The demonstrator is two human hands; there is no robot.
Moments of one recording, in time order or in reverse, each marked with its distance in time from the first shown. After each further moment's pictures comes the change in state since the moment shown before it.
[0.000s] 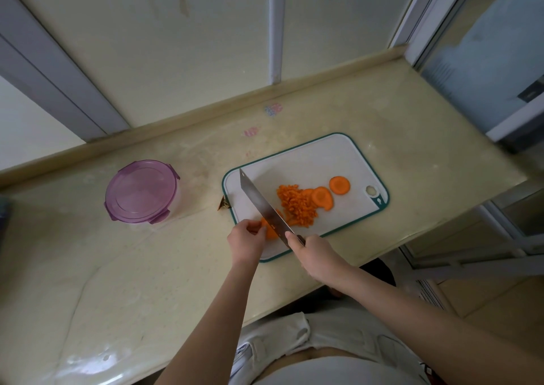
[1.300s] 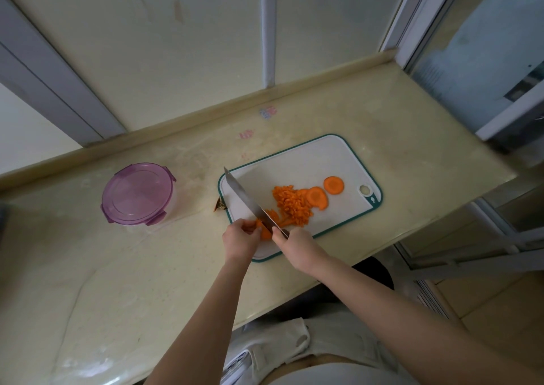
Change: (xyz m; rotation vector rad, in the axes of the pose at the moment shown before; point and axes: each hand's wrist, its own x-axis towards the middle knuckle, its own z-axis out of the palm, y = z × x) left_hand 0.004 -0.001 -0.005 0.055 -0.042 0.031; right_hand 0.013 -0.009 0.010 -0.067 0.035 -0.123
